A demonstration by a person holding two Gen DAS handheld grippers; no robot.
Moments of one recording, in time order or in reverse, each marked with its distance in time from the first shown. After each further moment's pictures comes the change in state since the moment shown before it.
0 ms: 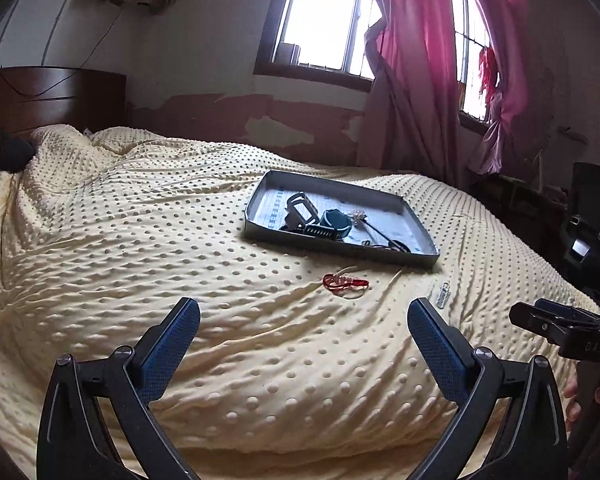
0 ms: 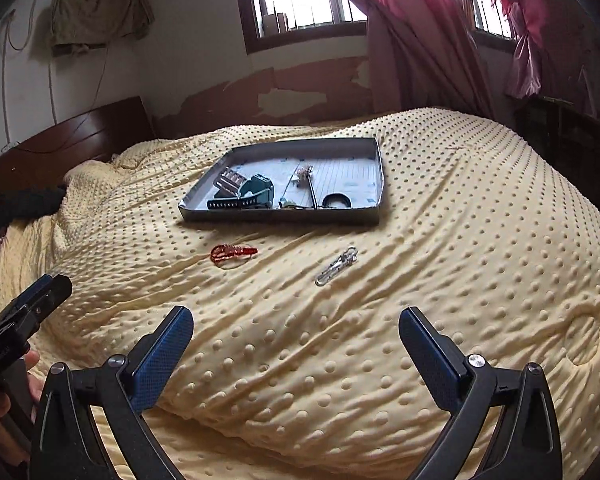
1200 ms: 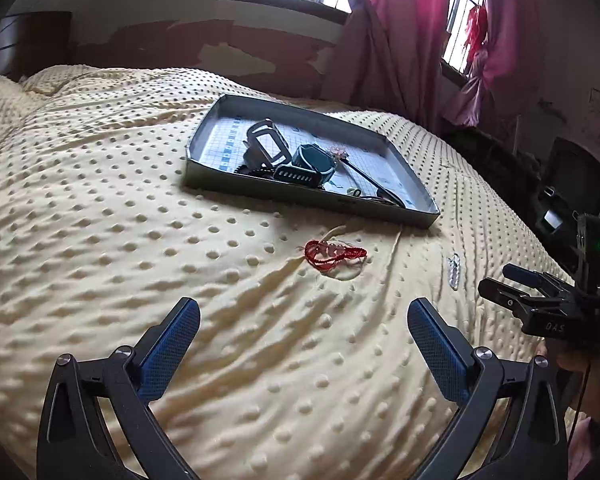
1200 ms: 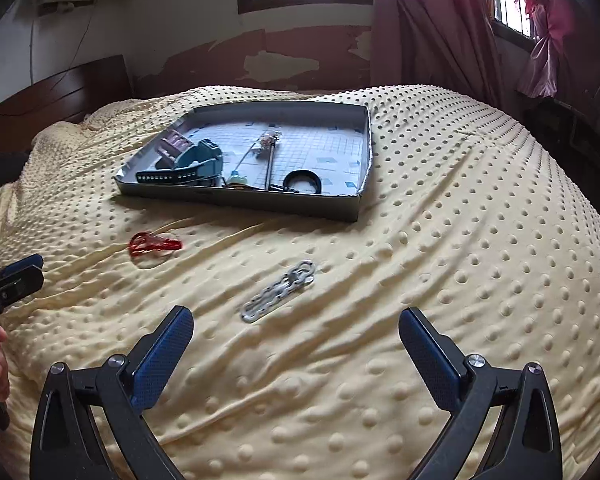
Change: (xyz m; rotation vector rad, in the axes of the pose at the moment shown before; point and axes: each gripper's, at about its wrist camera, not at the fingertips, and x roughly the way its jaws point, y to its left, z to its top) left arm 0.122 0.025 0.012 -0.005 0.263 -0.207; right arm 0.100 -0.042 0.024 -0.079 0.089 -0.063
